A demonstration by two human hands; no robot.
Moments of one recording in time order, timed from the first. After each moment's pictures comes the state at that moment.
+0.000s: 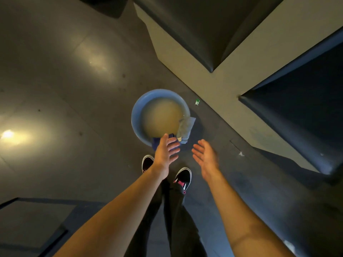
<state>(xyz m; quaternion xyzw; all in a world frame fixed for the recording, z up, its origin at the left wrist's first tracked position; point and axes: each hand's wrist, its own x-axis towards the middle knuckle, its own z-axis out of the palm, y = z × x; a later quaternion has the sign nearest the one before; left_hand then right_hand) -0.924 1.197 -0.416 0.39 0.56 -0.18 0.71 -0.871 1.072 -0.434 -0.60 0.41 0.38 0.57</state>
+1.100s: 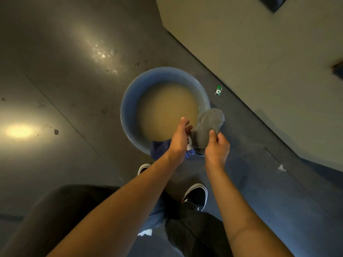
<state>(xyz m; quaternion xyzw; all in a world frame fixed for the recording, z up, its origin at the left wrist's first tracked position) -0.873 1.204 -0.654 0.41 0.55 -0.15 0.71 -0.861 1.108 -0.686 -0.81 0.26 0.19 0.48</state>
